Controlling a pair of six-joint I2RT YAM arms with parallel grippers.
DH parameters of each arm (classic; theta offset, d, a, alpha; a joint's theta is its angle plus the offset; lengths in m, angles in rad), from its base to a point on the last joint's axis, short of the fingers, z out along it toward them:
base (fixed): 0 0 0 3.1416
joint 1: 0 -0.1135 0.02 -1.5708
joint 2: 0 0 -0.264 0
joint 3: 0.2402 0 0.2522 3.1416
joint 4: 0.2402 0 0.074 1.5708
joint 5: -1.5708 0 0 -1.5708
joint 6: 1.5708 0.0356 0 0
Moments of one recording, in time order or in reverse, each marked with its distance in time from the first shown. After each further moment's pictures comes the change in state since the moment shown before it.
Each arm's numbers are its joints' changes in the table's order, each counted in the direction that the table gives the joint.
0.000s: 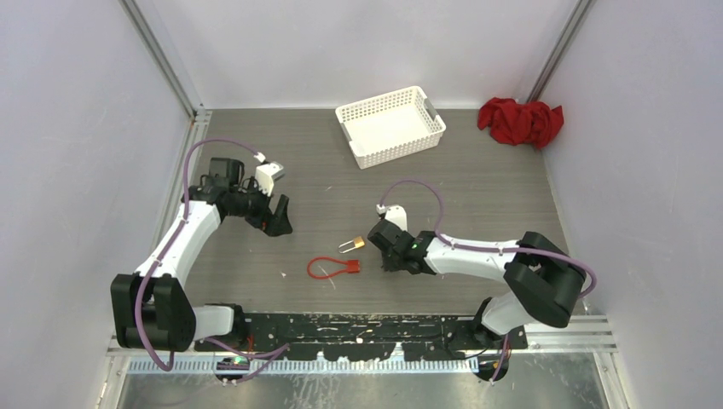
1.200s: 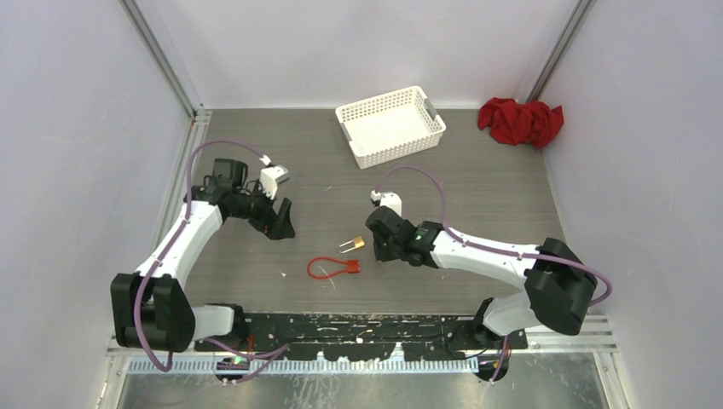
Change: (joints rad) left arm 0.021 0.000 0.000 0.032 -0.038 0.026; right arm 0.000 0.066 0.122 0.058 0.056 -0.014
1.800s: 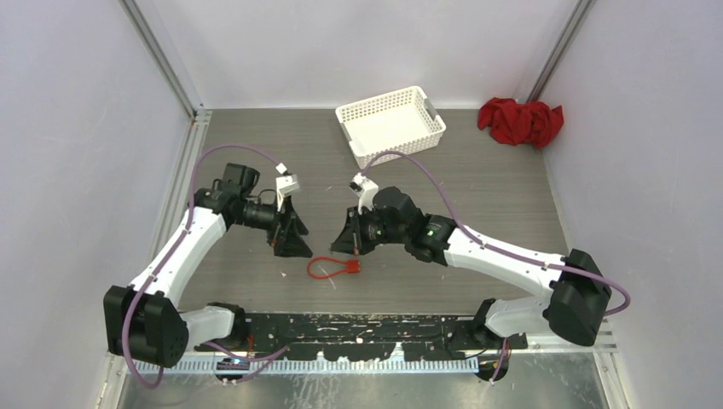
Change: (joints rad) left arm 0.122 0.070 0.006 0.104 -0.420 0.064; right arm 0.006 0.111 0.072 -0.249 0.520 0.002
